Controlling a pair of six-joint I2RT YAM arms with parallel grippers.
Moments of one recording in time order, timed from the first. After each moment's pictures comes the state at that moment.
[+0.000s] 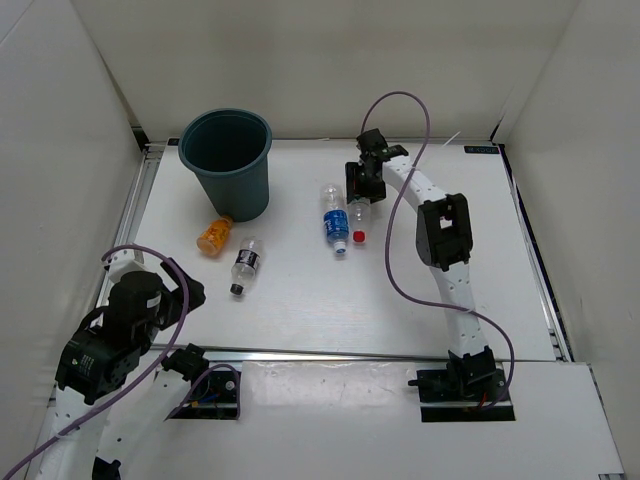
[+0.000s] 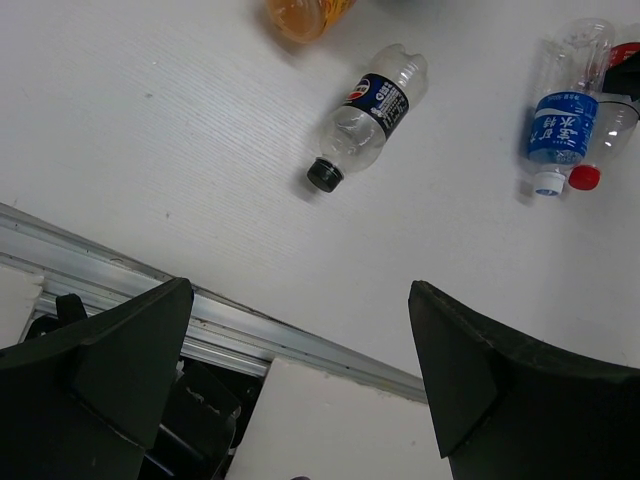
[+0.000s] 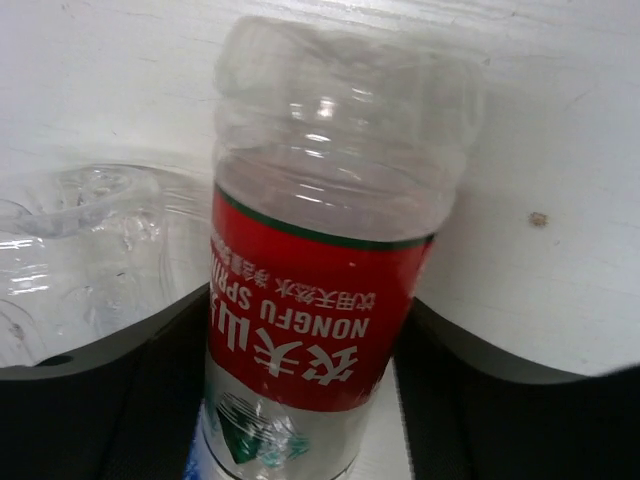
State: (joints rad) left arm -0.41 0.48 1.07 -1.30 -0.40 -0.79; right arm 0.39 2.46 2.20 -0.81 -0.06 0.28
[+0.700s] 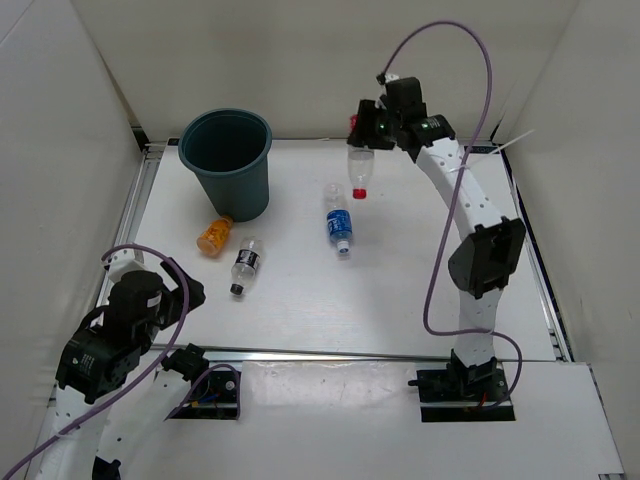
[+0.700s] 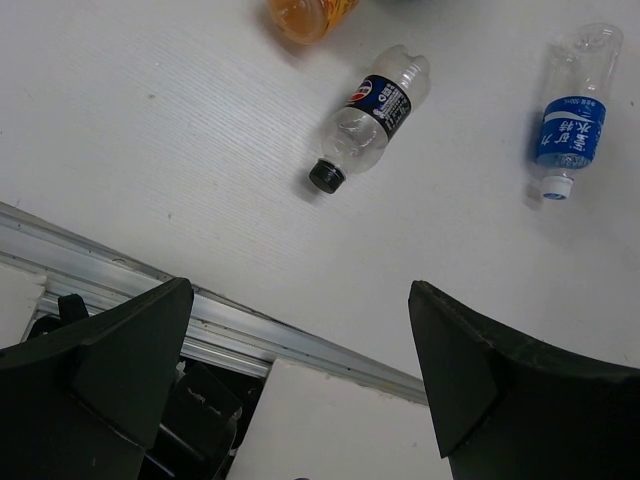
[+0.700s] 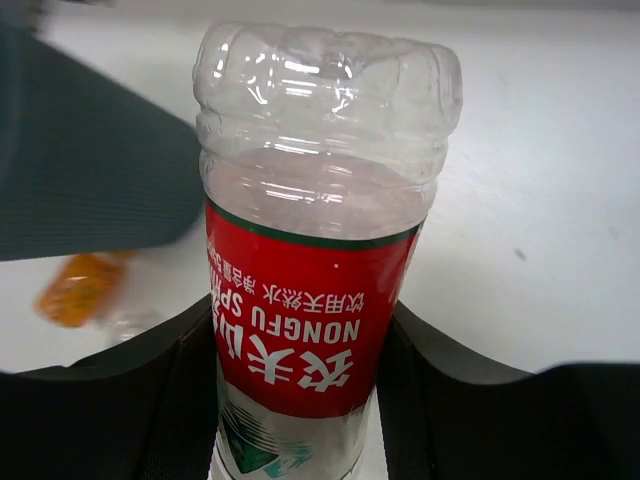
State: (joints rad) left arm -0.41 0.48 1.07 -1.30 -0.40 -0.79; right arm 0.38 2.04 2.12 -0.72 -0.13 0.35
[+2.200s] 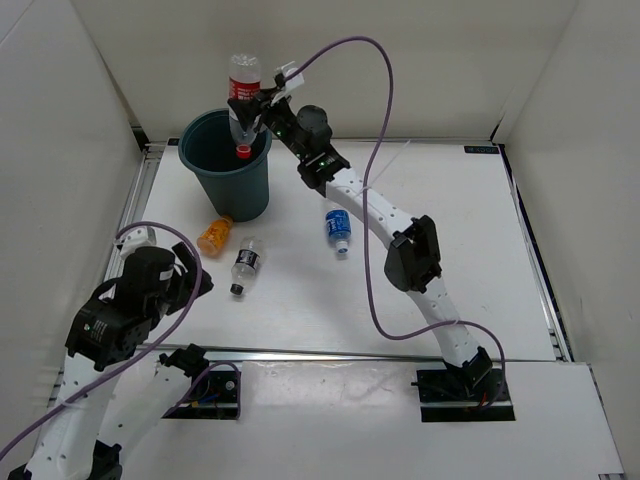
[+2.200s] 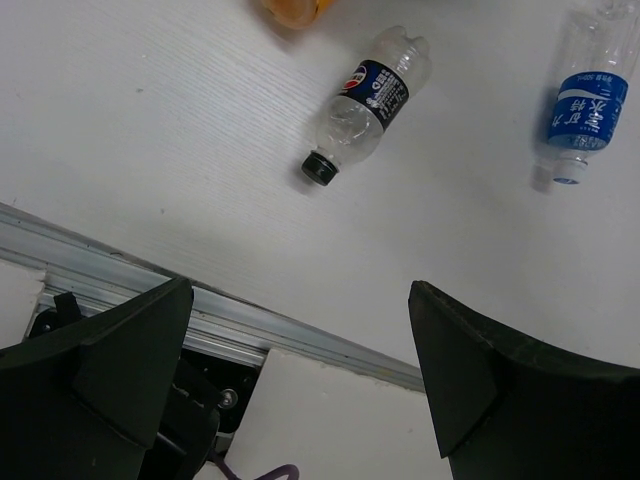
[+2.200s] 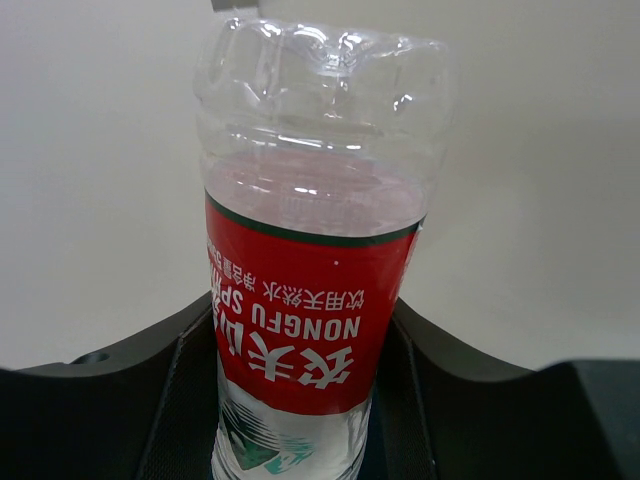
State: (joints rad) left arm -0.41 0.64 1.15 -1.31 -0.37 -0.78; right arm 0.77 2.41 2.44 0.39 -0.09 0.21
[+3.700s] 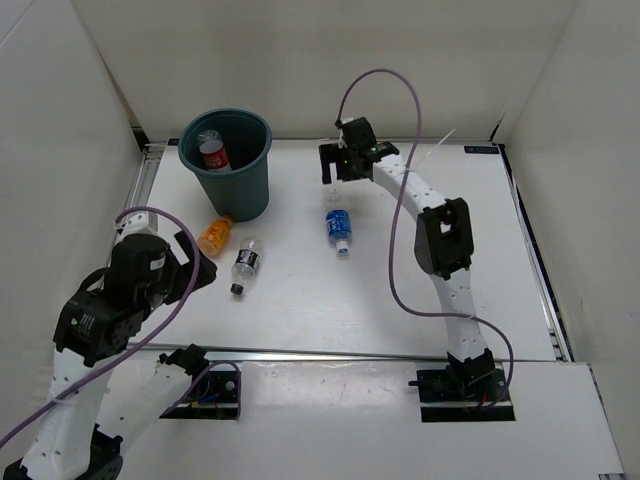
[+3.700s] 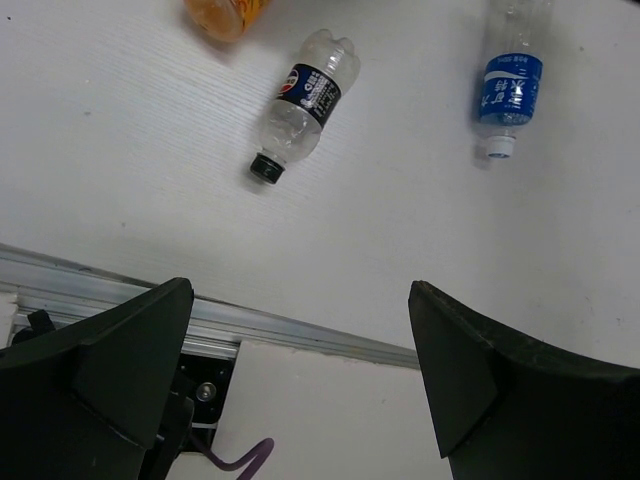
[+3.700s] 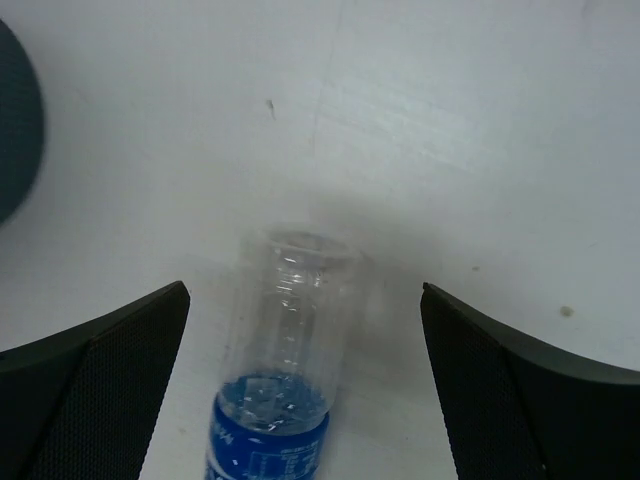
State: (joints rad) left arm -0.41 0.72 1.30 -1.31 -0.28 -0.71; right arm 0.49 2.28 2.15 -0.57 -0.01 0.20
